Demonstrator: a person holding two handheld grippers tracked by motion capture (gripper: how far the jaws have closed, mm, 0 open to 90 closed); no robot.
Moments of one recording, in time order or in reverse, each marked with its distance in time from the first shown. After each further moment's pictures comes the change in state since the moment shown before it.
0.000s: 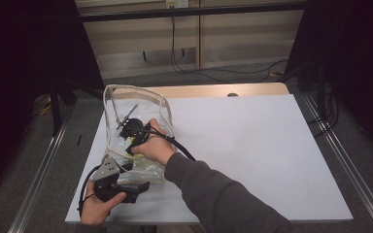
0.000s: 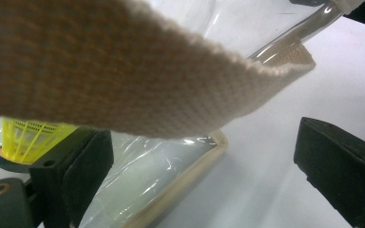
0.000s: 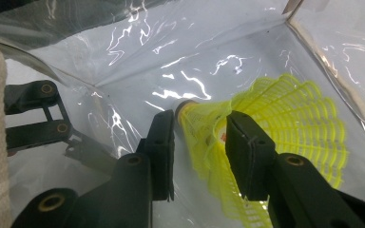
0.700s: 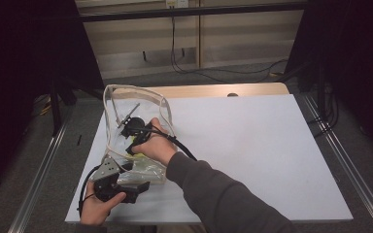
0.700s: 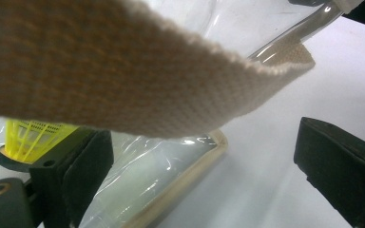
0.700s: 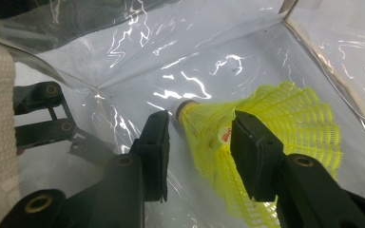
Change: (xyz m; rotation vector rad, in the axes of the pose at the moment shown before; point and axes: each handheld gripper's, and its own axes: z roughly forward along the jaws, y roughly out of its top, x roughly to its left) left arm 0.000 0.000 0.000 -0.001 0.000 0.002; right arm -0.002 -0.001 -0.005 -0.008 0.006 0.022
